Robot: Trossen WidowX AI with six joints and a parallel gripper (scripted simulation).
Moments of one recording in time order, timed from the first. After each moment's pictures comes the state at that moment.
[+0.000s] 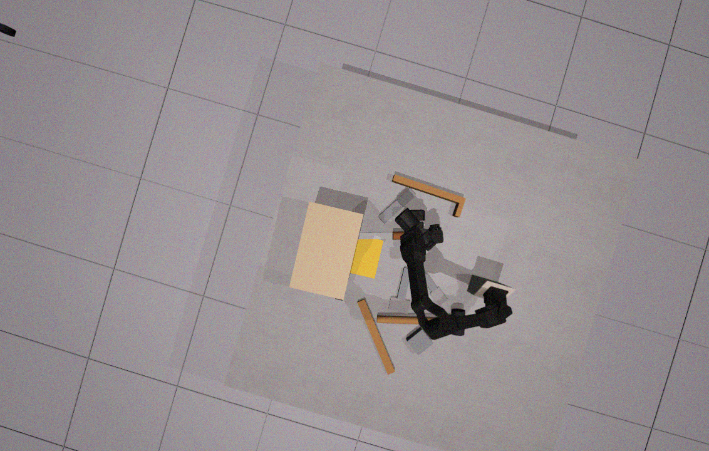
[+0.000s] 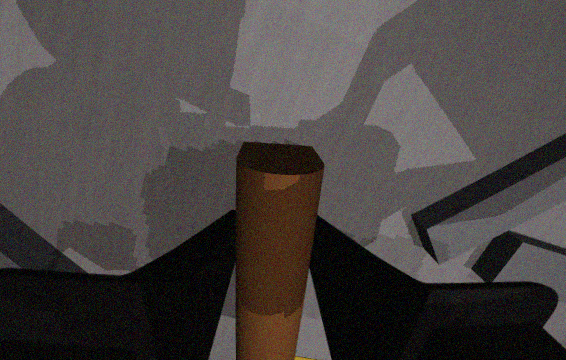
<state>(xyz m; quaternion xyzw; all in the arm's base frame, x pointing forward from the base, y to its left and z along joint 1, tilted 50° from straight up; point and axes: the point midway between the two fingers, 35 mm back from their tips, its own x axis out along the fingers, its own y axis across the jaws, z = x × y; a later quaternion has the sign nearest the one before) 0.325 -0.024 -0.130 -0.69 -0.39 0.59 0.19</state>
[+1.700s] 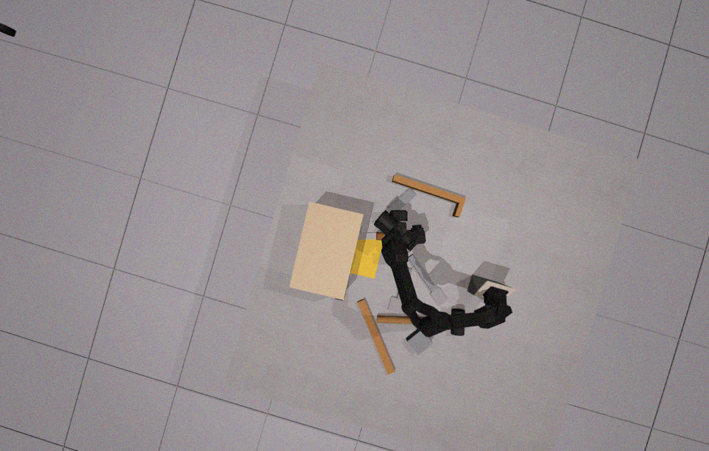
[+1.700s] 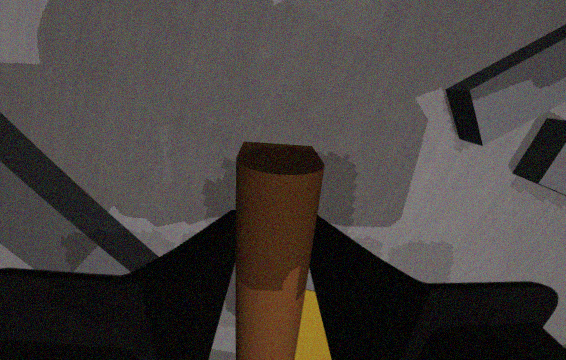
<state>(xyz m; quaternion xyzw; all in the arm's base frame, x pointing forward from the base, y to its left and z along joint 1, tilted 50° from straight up) 0.385 -0.012 -0.114 -0.69 -0.39 0.59 0.19</state>
